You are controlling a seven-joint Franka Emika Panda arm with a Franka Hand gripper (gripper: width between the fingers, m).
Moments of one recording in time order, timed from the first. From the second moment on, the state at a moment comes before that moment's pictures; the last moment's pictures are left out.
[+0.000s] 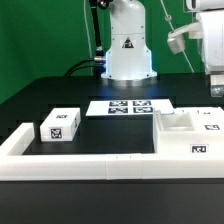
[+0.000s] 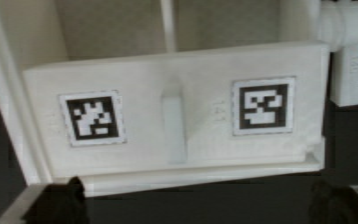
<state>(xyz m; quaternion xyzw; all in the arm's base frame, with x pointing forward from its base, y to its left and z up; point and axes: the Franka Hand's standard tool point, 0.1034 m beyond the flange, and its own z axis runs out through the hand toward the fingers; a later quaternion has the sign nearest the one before) 0.576 0.129 0.098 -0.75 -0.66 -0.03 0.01</state>
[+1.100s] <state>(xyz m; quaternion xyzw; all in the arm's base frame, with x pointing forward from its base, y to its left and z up) 0.493 0.126 0.079 -0.74 -0.67 -0.03 0.01</state>
